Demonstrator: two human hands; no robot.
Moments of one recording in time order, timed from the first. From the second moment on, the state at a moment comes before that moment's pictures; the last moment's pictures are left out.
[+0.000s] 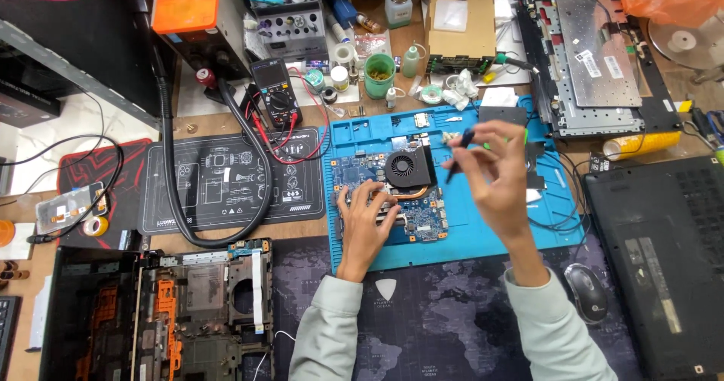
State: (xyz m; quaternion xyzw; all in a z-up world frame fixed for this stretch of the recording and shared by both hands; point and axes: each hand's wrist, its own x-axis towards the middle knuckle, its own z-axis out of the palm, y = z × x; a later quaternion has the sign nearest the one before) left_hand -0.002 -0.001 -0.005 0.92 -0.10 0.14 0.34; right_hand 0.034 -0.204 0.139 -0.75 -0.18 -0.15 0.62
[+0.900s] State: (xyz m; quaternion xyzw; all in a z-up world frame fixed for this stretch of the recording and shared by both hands) left_hand -0.003 -0.001 -0.002 0.93 -0.11 0.14 0.33; right_hand 0.116 -0.190 0.064 -0.93 -0.33 -0.09 0.13
